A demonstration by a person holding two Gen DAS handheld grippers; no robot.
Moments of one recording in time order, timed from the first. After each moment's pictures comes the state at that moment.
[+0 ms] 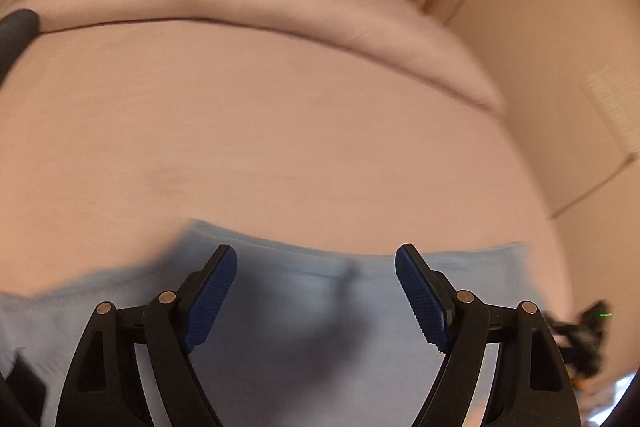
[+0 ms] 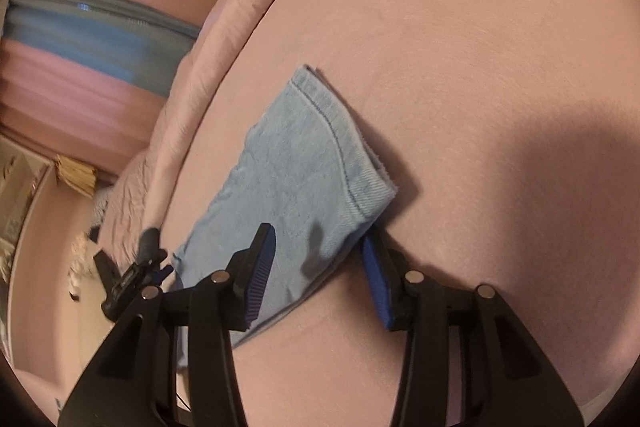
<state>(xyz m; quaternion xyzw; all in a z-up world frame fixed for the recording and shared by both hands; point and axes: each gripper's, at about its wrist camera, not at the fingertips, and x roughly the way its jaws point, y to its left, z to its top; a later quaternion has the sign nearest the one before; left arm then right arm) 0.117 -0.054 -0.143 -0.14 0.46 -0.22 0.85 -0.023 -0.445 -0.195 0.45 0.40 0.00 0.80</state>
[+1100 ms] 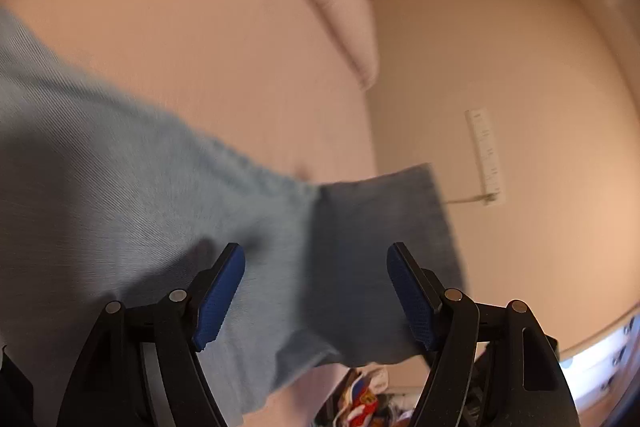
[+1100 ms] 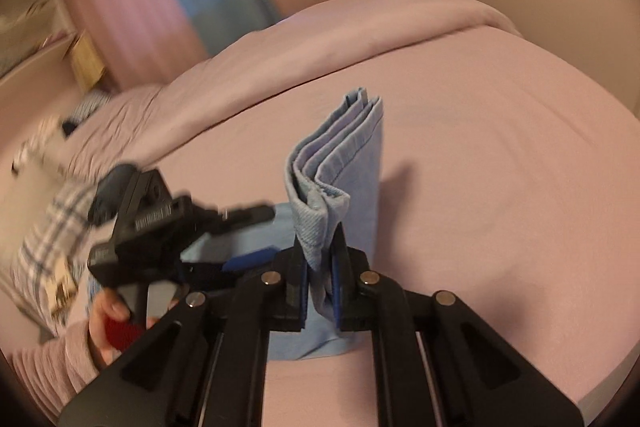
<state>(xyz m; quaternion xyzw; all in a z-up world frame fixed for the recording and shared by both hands) 0.087 -0.118 -0.189 -0.40 0.51 -0.40 0.65 -0.010 -0.337 -0.082 0.16 0.36 0.06 0.92</state>
